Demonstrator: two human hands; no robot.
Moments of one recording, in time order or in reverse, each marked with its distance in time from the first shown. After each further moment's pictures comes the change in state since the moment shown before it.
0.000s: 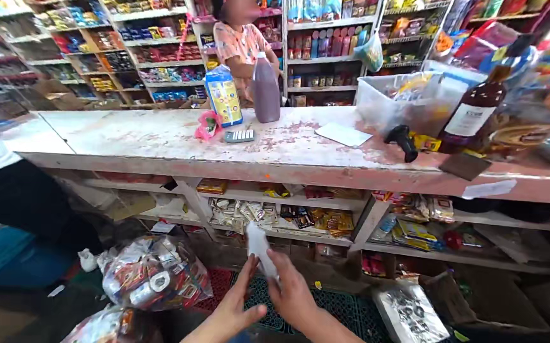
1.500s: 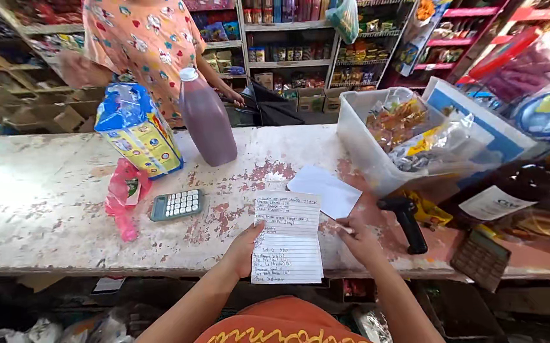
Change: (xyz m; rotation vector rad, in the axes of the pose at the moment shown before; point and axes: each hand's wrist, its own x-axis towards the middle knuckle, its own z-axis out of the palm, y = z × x) left_hand 0.510 0.057 -0.043 -0.782 0.055 -0.619; right_hand 0.307 0.274 -0.283 -0.172 0.057 0.728
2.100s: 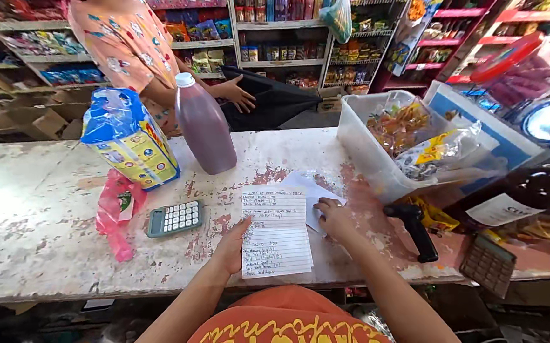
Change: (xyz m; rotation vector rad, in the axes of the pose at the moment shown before) left_hand 0.027 0.047 -0.034 -0.078 0.000 0.044; right_hand 0.104 -0.018 0.050 -0.451 -0.187 -0.083
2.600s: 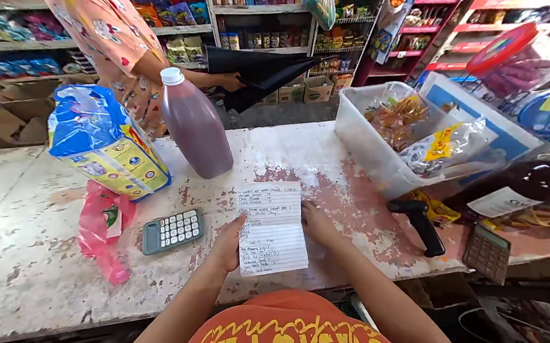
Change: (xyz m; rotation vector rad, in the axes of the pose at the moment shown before) left_hand 0.036 0.028 -0.035 0.078 -0.025 -0.021; right_hand 0.019 -0.055 0.032 0.052 -0.019 -0.100
